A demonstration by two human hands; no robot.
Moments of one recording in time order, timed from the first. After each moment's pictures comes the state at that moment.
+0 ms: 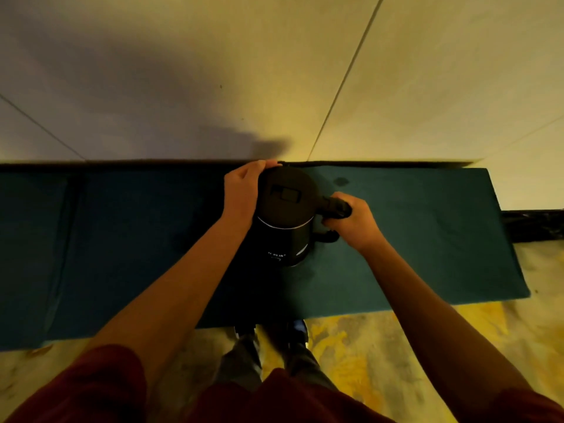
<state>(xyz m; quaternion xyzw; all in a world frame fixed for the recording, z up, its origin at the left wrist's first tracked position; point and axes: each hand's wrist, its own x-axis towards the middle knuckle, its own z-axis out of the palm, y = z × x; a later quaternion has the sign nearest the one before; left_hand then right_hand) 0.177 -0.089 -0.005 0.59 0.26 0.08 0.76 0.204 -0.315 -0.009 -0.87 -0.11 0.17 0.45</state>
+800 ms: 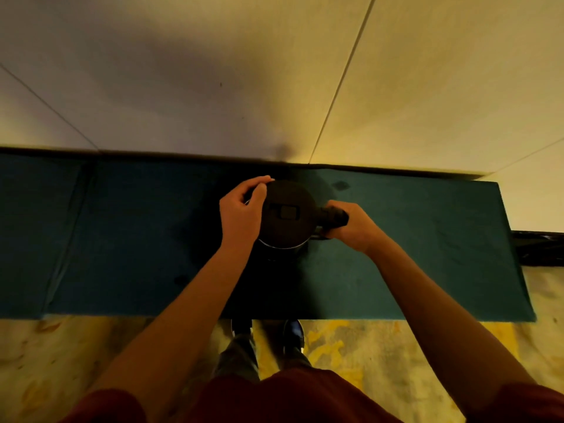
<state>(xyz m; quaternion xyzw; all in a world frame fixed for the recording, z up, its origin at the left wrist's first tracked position) 0.142 -0.135 -0.005 0.69 0.27 0.18 0.65 0.223 -0.349 -0.003 -0.84 -0.21 0.28 0.42</state>
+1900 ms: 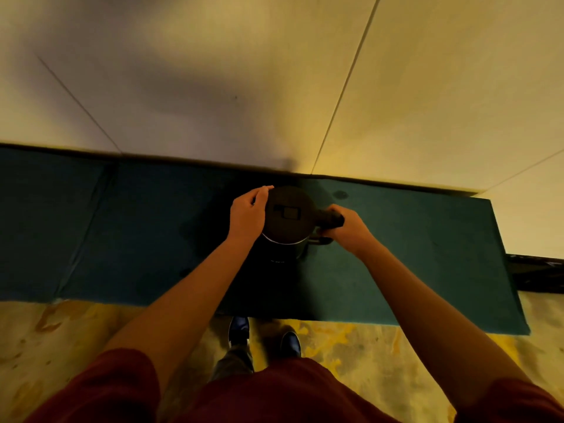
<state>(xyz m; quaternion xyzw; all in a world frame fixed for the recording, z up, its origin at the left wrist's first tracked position) 0.127 -0.133 -0.036 0.74 0.29 0.08 0.60 0.208 -0.354 -0.032 -0.87 -0.15 0.26 0.38</state>
